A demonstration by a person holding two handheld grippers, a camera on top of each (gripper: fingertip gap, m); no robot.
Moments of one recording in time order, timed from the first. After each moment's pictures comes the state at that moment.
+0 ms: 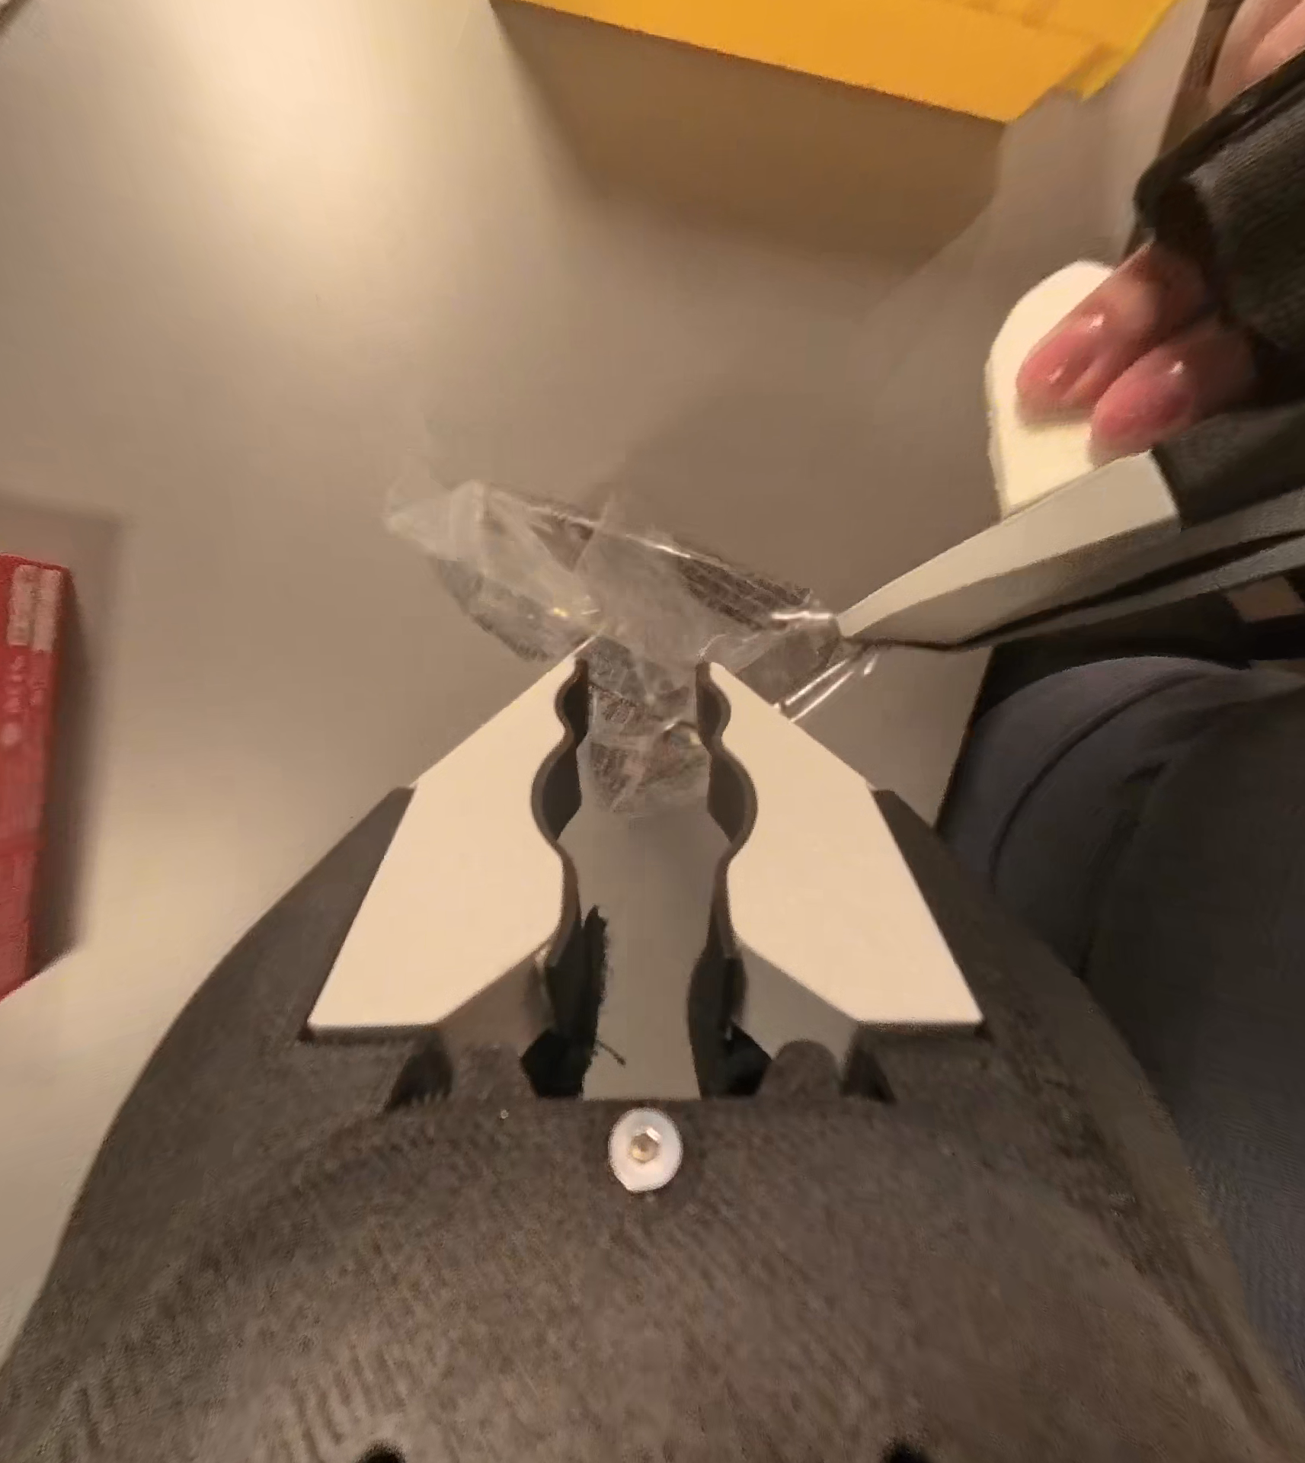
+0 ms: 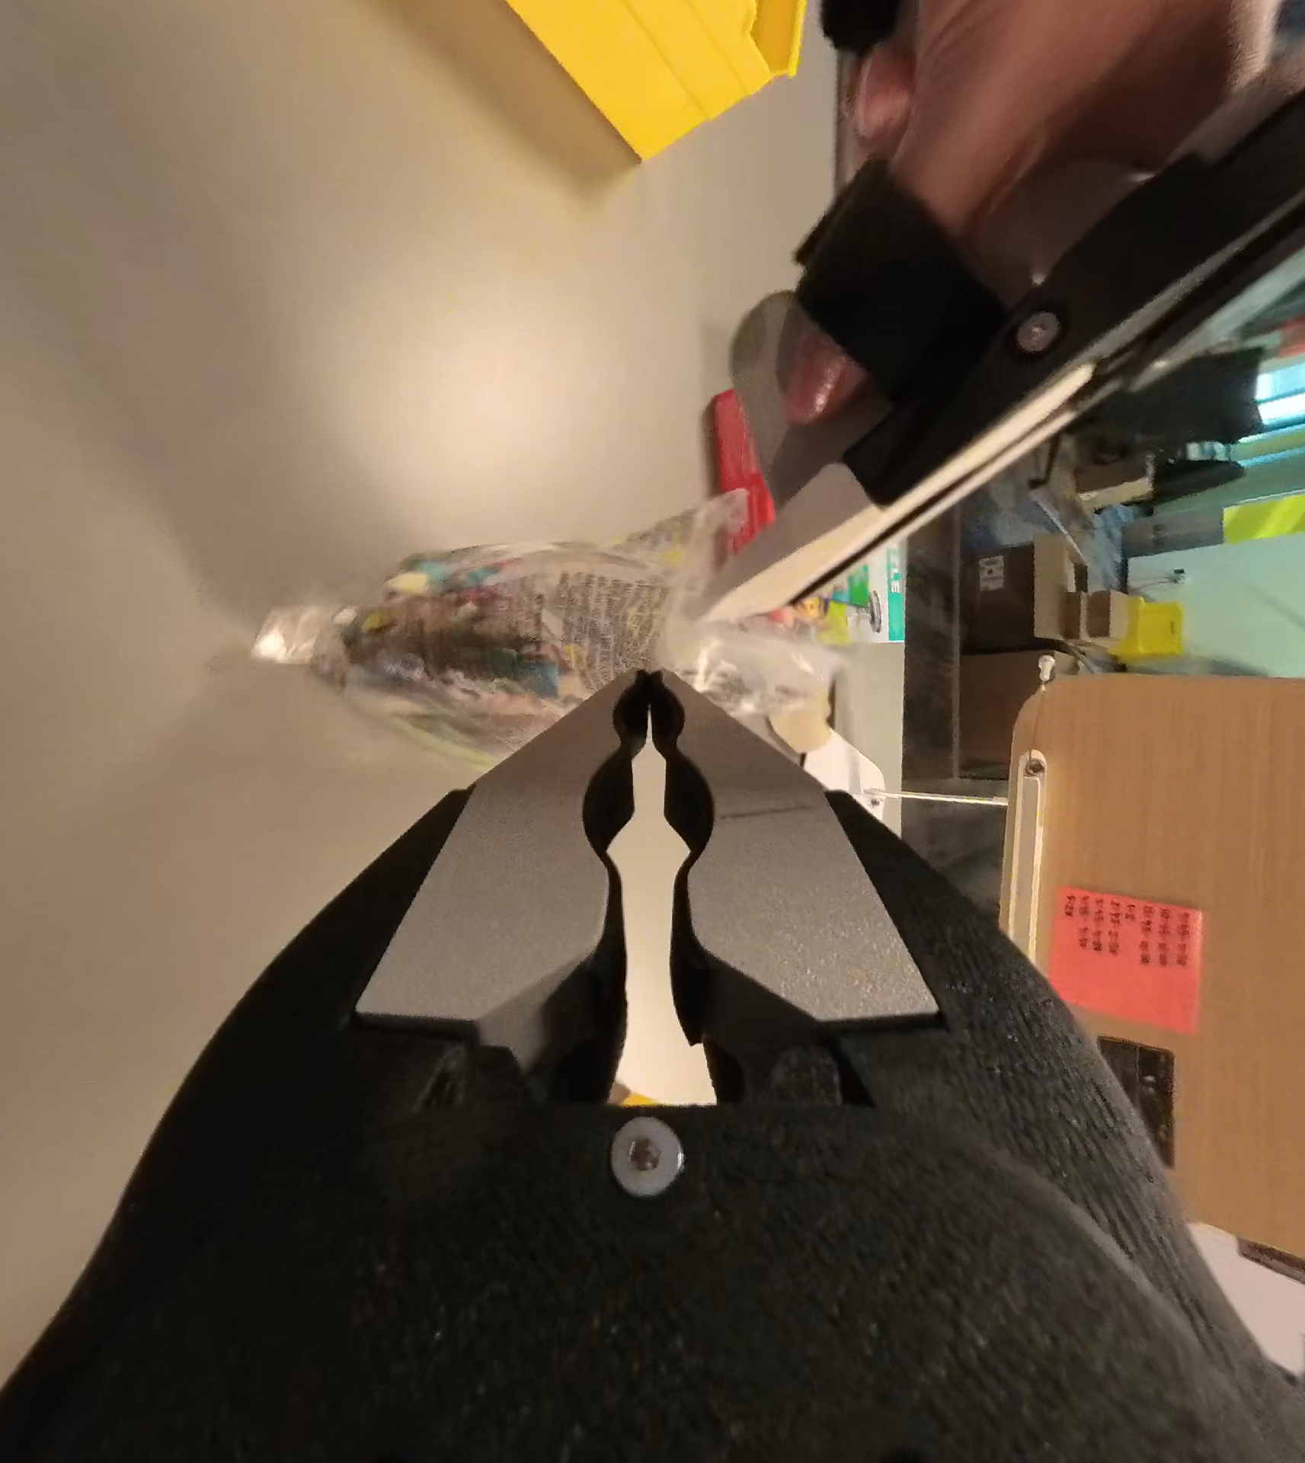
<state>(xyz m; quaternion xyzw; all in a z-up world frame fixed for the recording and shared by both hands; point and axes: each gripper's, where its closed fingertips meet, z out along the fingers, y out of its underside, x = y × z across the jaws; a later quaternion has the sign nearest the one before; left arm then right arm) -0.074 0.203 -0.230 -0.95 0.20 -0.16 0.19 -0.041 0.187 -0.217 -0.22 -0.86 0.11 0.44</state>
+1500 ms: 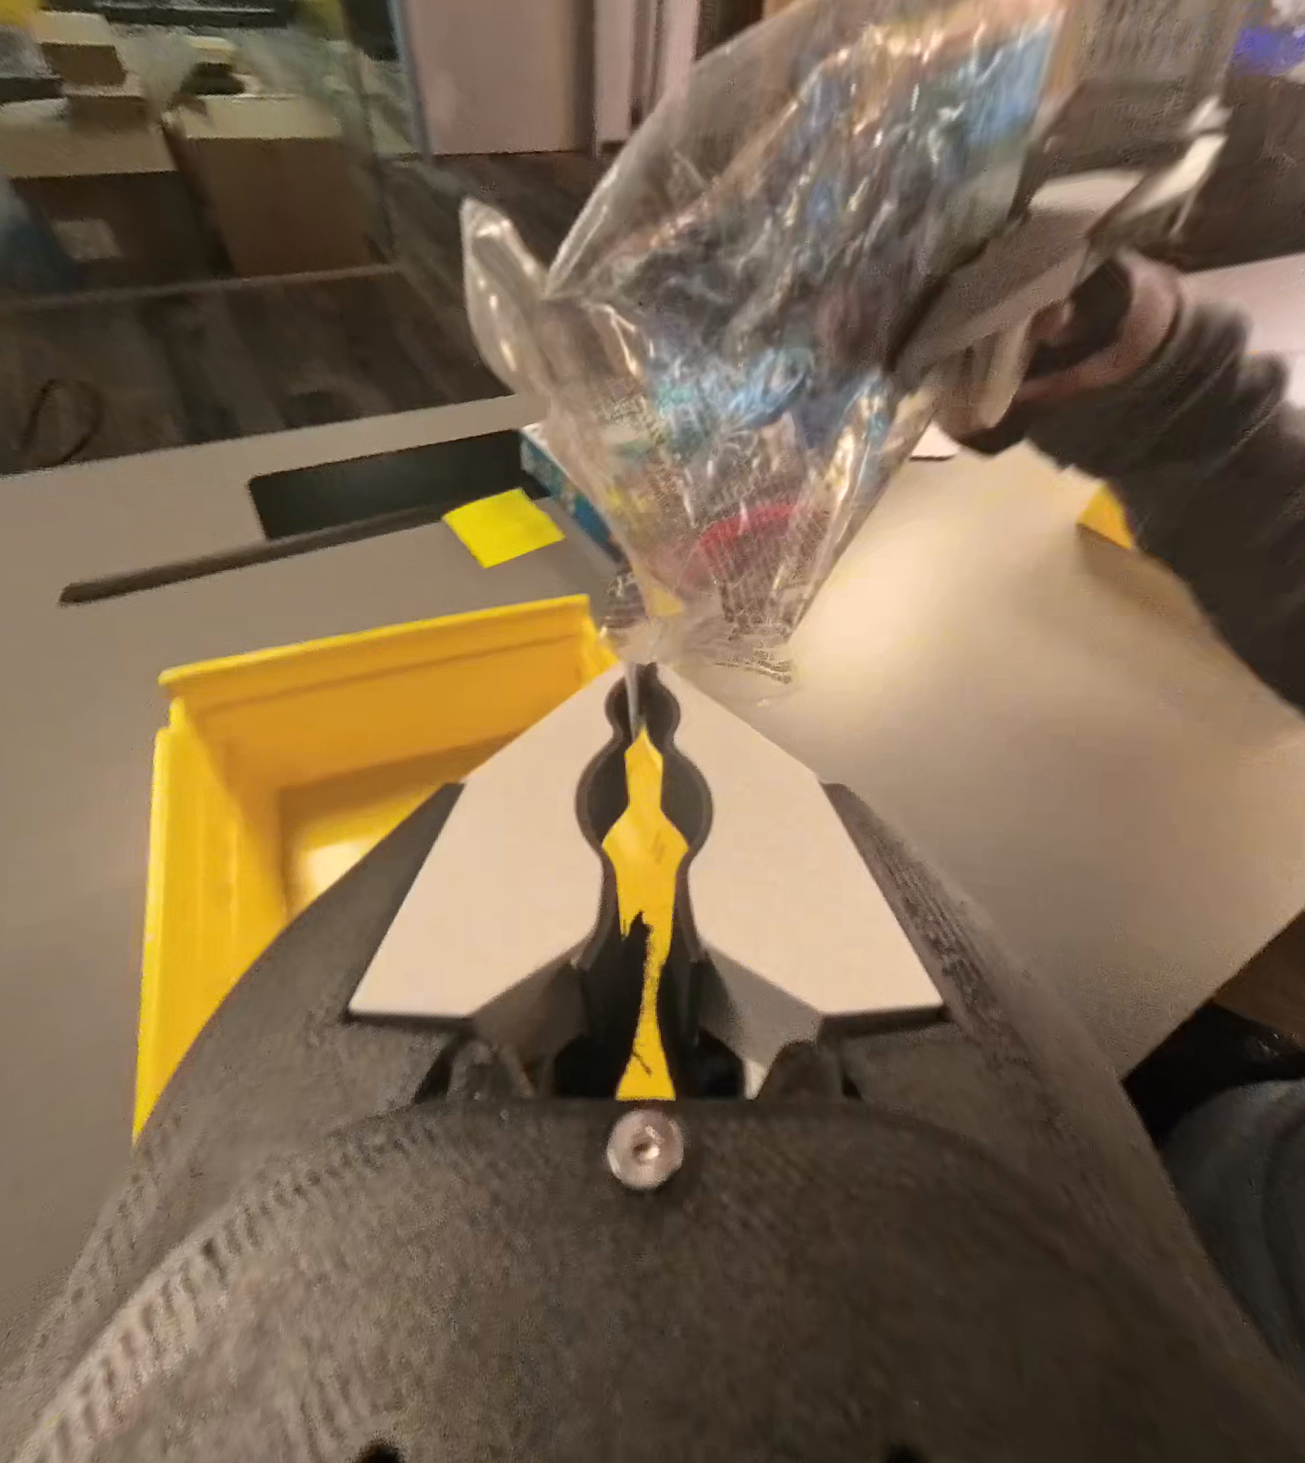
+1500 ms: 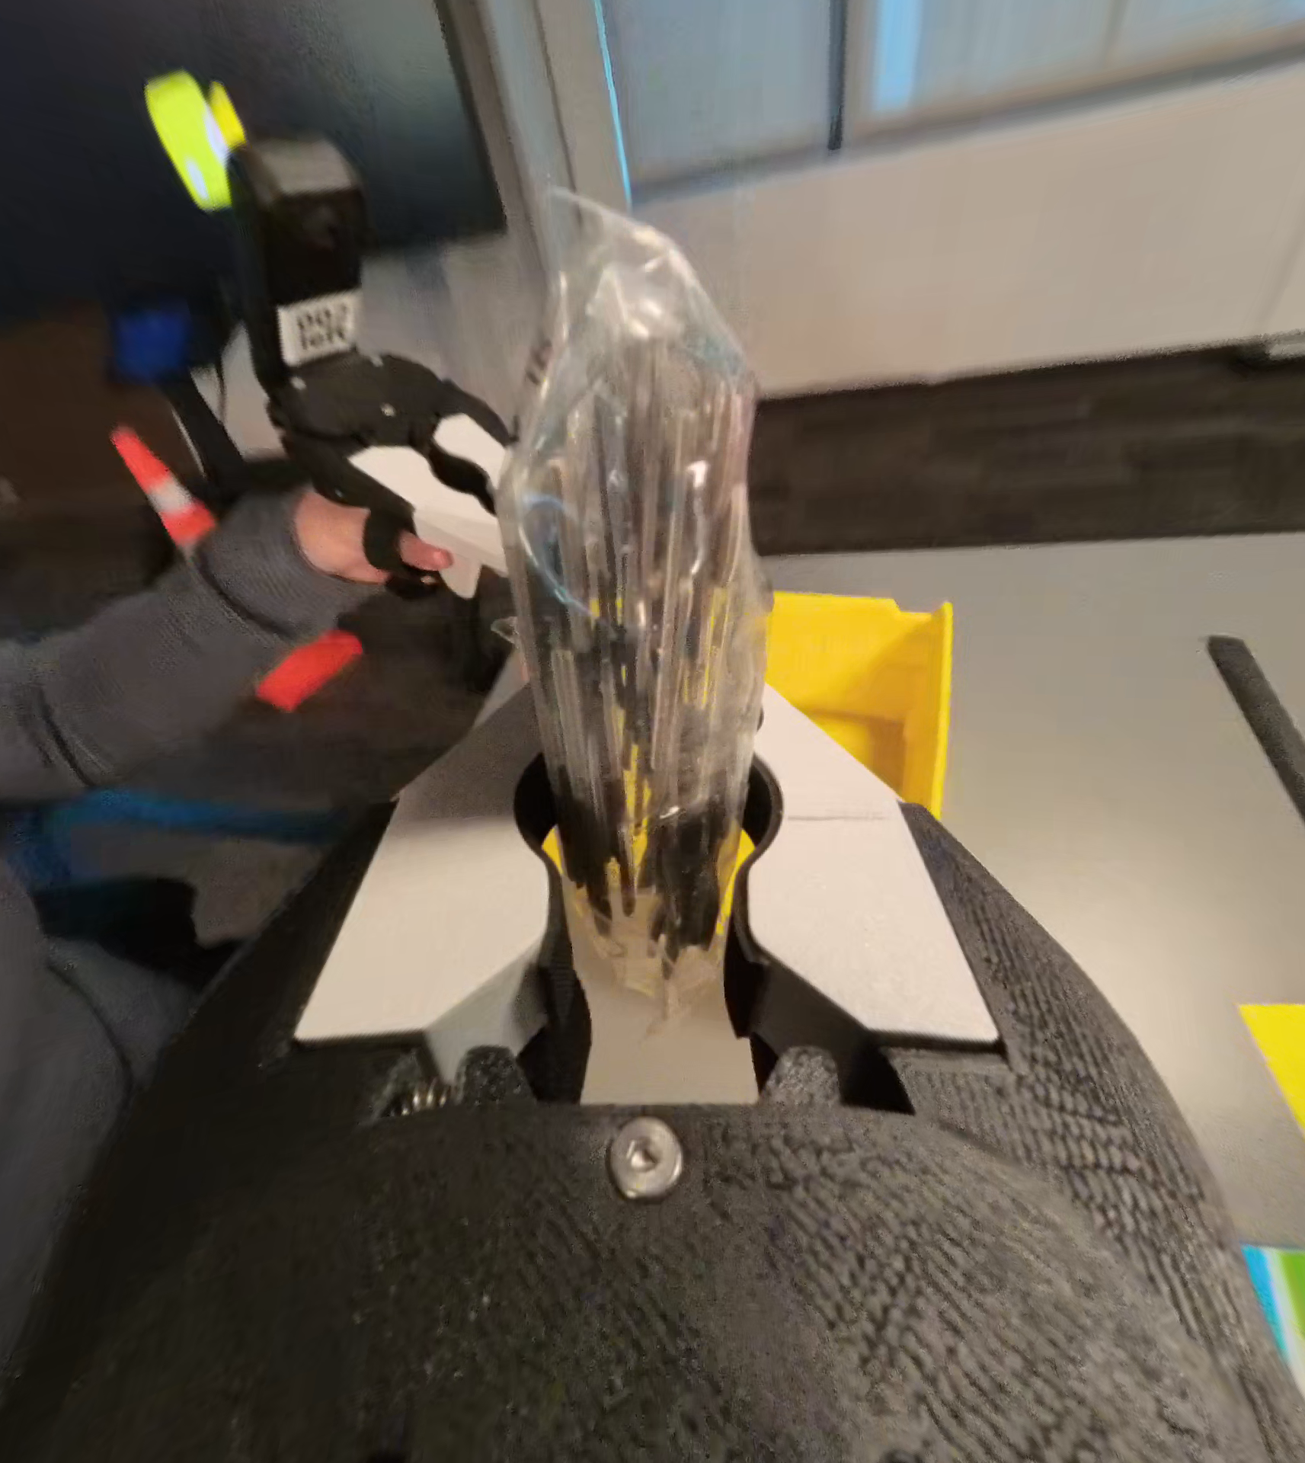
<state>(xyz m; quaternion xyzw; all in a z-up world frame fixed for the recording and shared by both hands) -0.305 -0.073 -0.148 -0.81 -0.14 0.04 0.56 -0.290 0.034 -0.111 -0.27 -0.73 0.62 0.11</state>
